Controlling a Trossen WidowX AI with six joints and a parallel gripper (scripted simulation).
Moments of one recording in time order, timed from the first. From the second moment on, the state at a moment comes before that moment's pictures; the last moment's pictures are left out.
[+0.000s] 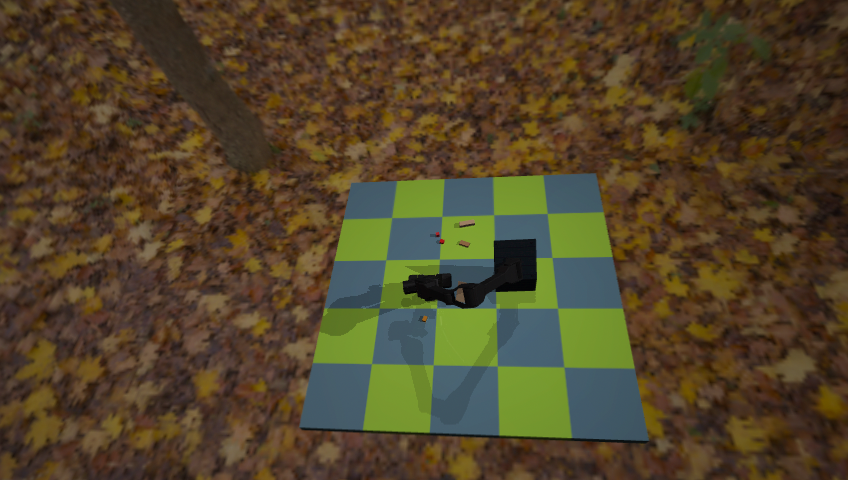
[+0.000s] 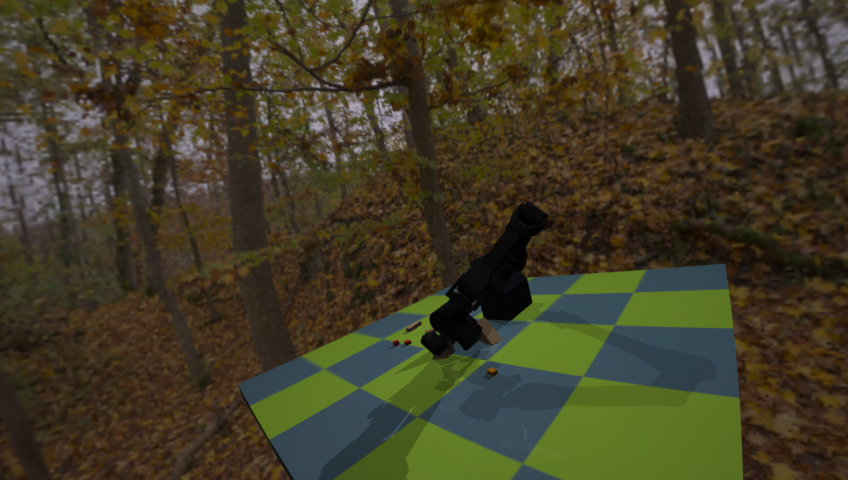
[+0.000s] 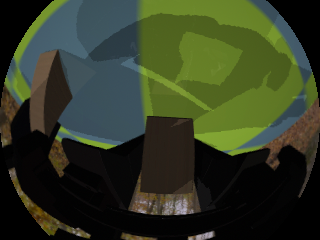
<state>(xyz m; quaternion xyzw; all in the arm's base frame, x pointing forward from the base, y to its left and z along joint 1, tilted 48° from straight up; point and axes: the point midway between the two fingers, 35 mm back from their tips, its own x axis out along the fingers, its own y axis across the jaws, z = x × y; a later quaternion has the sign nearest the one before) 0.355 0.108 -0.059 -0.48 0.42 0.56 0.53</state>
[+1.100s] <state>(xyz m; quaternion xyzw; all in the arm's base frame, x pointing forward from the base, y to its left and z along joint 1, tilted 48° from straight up) 0.356 0.050 -0.084 -0.21 0.17 0.71 0.64</state>
